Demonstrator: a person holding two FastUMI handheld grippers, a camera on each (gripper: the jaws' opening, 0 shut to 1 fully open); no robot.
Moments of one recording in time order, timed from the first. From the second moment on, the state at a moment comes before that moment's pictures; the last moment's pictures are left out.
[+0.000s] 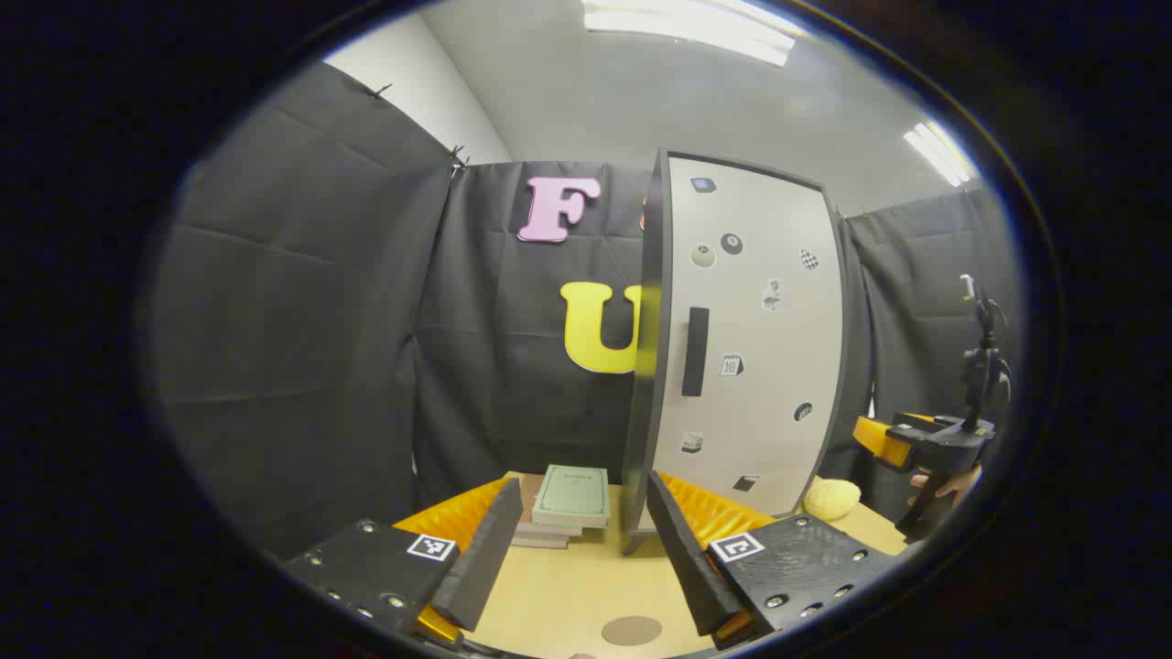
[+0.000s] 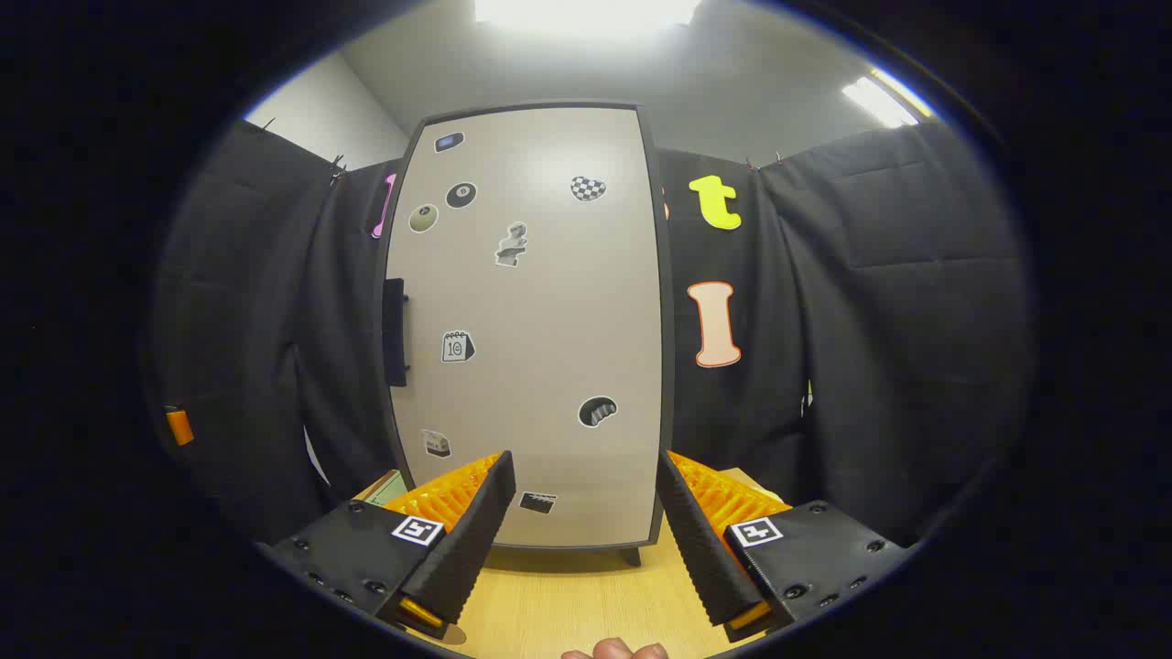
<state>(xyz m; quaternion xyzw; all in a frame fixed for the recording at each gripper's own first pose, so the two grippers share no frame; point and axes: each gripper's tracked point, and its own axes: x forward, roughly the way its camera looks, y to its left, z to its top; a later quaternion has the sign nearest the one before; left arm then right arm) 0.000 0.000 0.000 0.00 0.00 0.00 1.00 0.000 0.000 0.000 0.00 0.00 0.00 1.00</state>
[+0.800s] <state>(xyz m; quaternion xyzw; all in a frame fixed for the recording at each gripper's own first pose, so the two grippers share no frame) 0.003 -0.011 -0.013 0.02 0.00 -0.01 1.00 0.002 0.002 -0.006 0.00 0.02 -0.01 1.00</state>
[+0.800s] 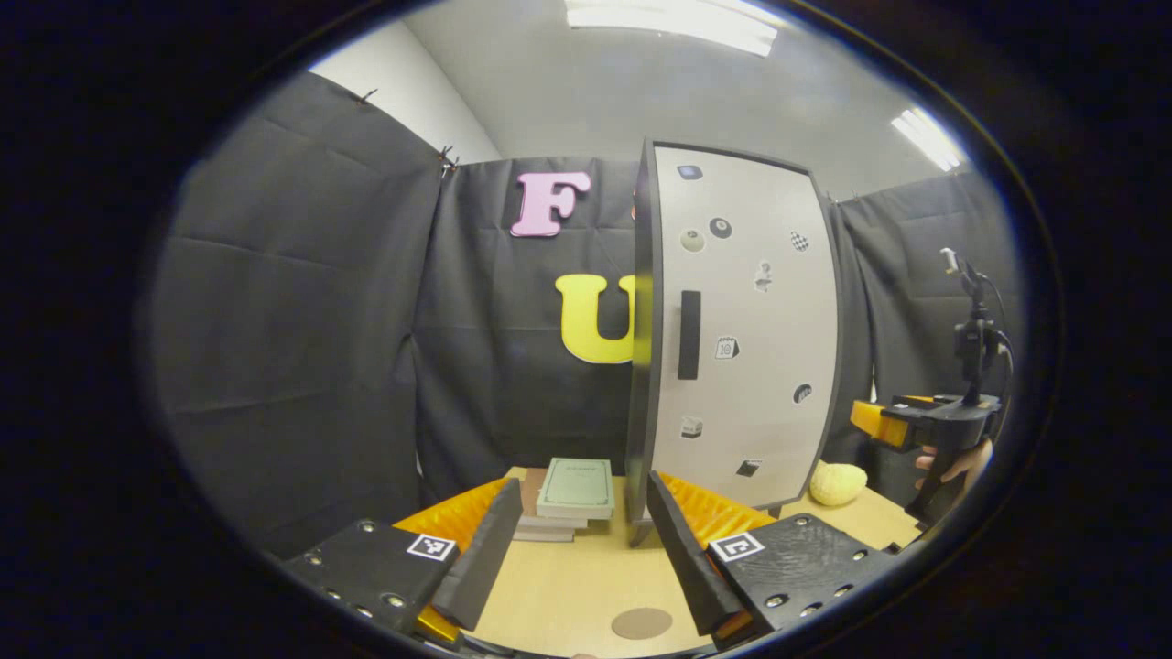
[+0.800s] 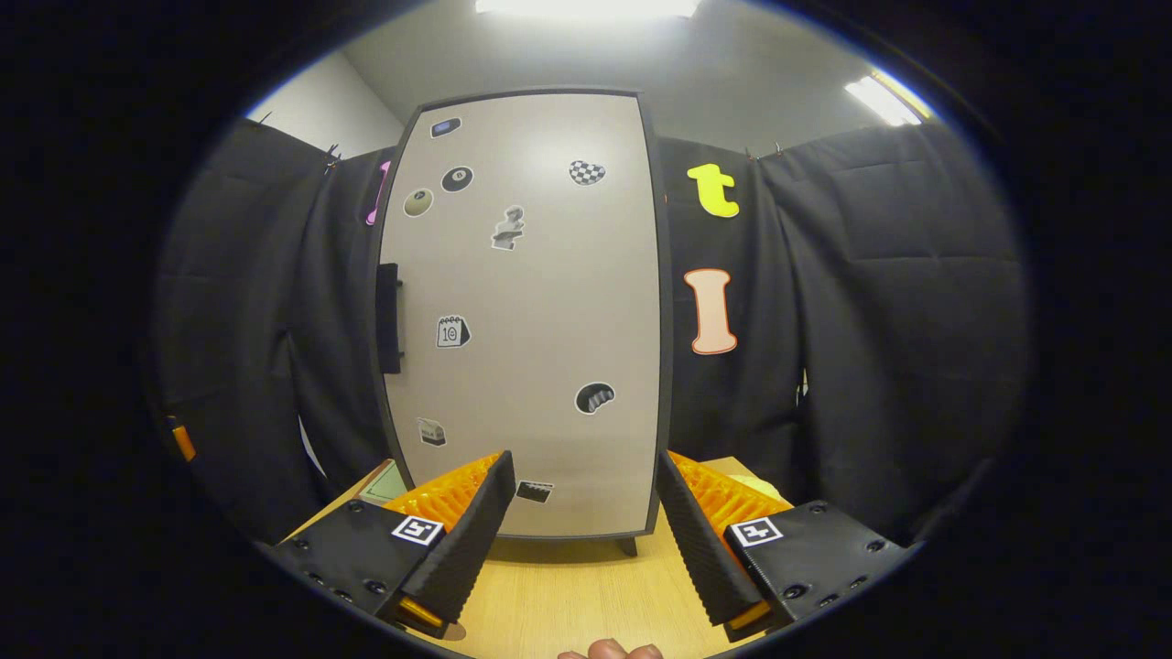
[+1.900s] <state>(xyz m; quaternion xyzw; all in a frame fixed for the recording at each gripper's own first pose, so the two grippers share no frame) 0.001 0.032 -0.068 -0.01 0.05 0.01 1.00 0.071 0.104 0.111 0.05 -0.03 0.07 1.00</state>
